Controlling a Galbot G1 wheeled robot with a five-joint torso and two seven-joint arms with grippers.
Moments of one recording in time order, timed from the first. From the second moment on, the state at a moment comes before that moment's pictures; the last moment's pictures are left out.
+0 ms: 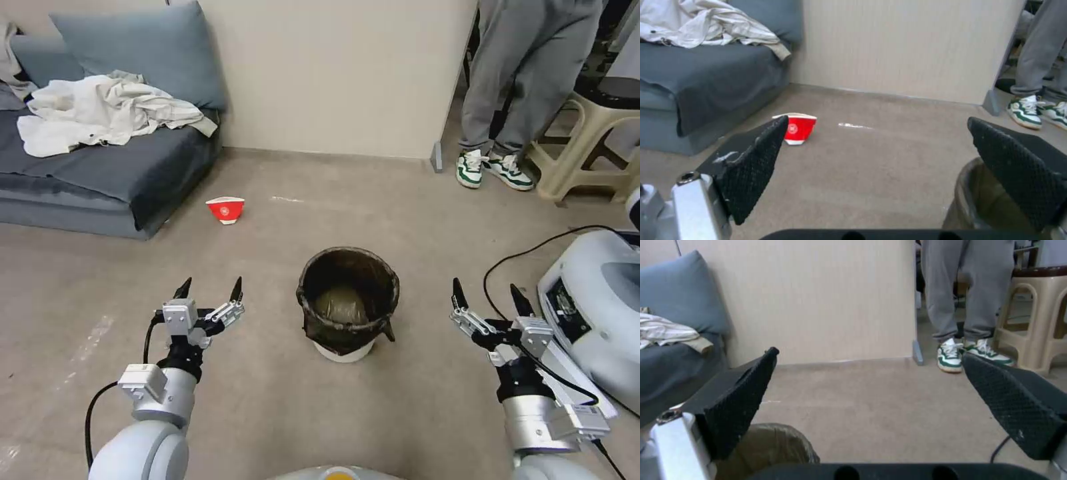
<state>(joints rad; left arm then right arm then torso) 1.70 -1.44 -0.62 -2.27 -0.25 0.11 0.02 -1.79 1.59 0.68 2.29 0.20 0.09 -0.10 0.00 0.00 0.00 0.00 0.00</state>
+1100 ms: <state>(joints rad) 1.55 -1.28 -0.41 -2.20 -0.43 0.28 0.00 -1.79 1.59 0.69 2.26 0.19 0.13 -0.08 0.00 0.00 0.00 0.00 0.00</state>
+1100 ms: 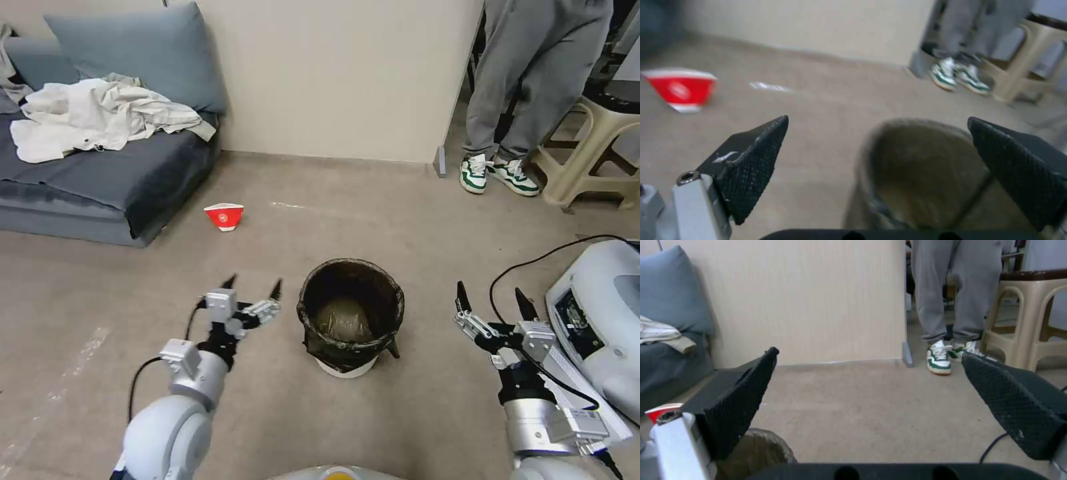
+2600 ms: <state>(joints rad) 1.12 -1.21 -0.10 -1.92 -0.64 0.61 -0.32 -1.76 1.59 0.72 2.22 0.19 0.11 -0.06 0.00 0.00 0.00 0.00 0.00</state>
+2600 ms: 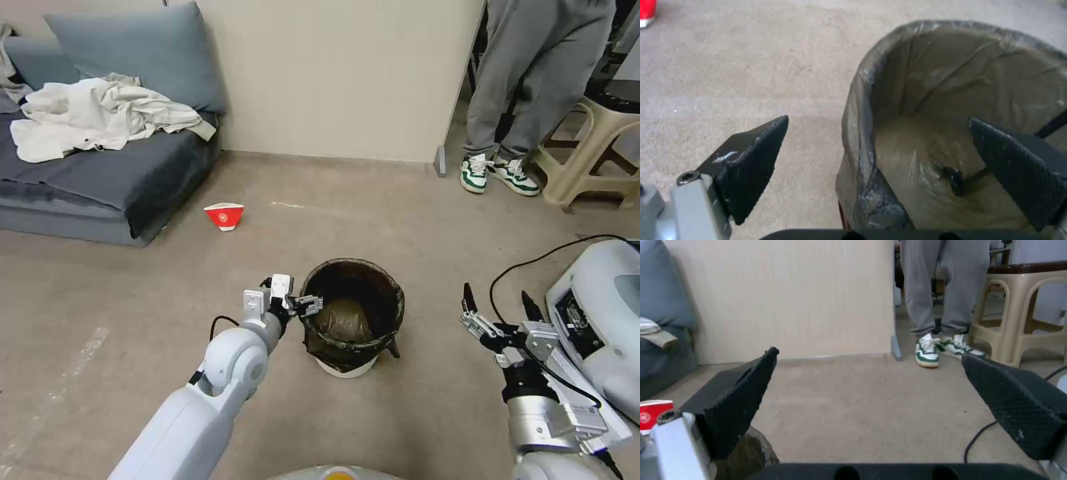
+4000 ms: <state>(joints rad) 1.03 -1.20 0.01 -1.84 -0.75 0.73 -0.49 -1.76 1.59 0.72 2.21 0.19 0.12 -0.06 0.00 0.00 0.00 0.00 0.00</state>
